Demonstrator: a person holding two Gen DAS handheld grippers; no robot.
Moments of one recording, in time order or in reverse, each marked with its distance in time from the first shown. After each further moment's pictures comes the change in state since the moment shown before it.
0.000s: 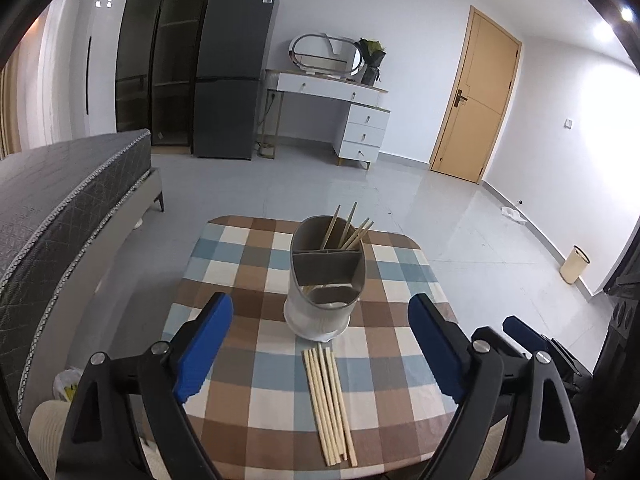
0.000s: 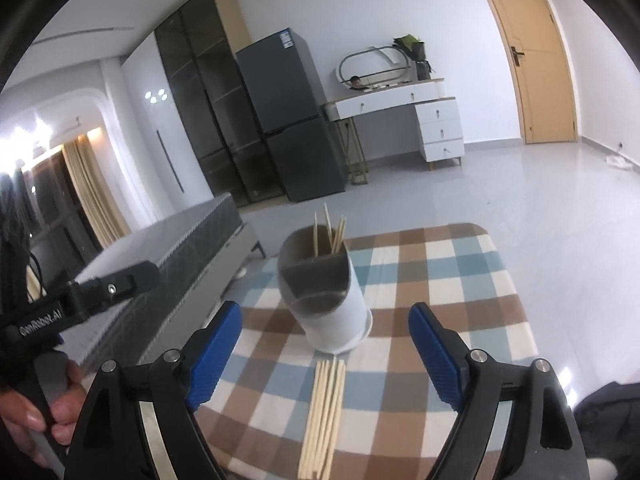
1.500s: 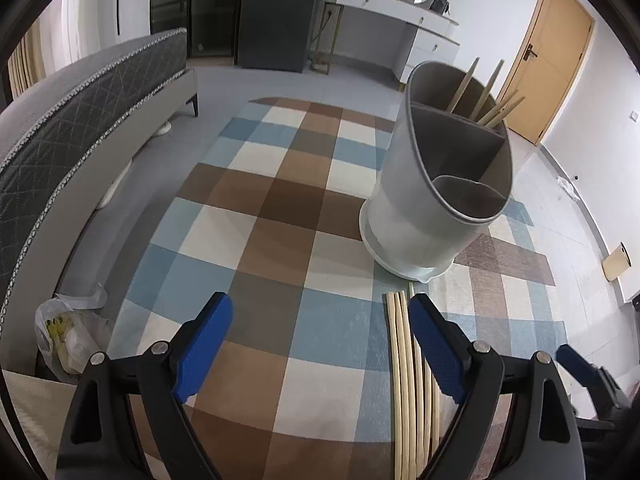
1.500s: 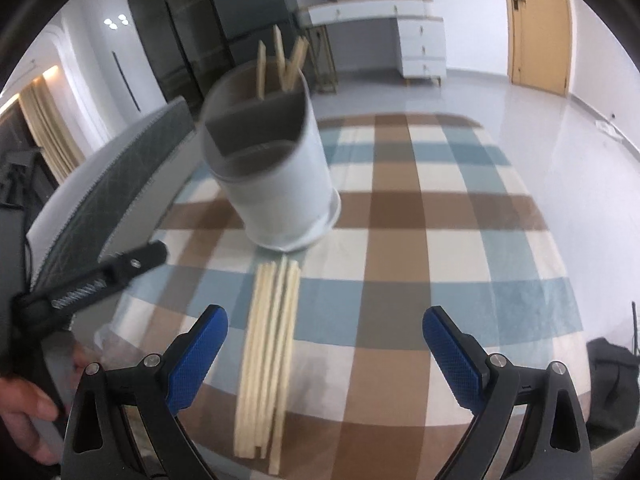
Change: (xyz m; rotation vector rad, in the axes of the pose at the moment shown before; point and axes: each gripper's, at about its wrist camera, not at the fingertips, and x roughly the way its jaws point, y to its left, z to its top) left arm 0.144 0.061 -0.070 -0.130 0.280 0.147; right arm 0.127 -0.027 -0.081 -0.001 0.347 -0.154
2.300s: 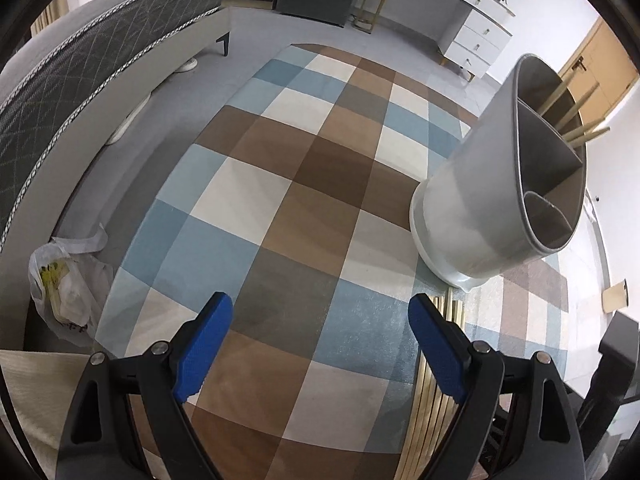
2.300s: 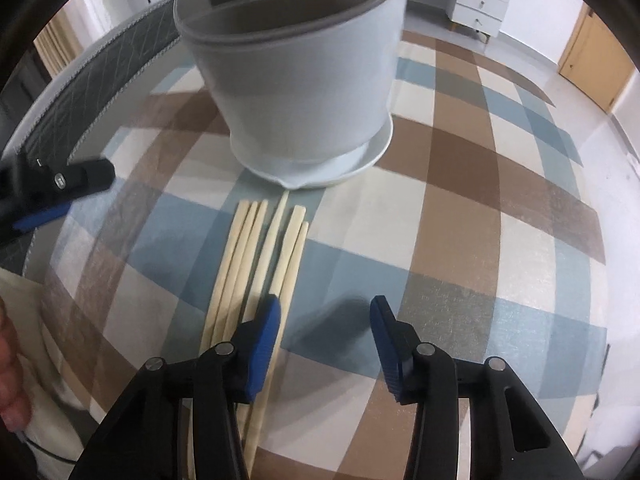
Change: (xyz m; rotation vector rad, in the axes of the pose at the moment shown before) left arm 0.034 0.030 0.013 -0.174 0.185 0.030; right arm 0.084 0.037 0.004 -0.234 0.305 -0.051
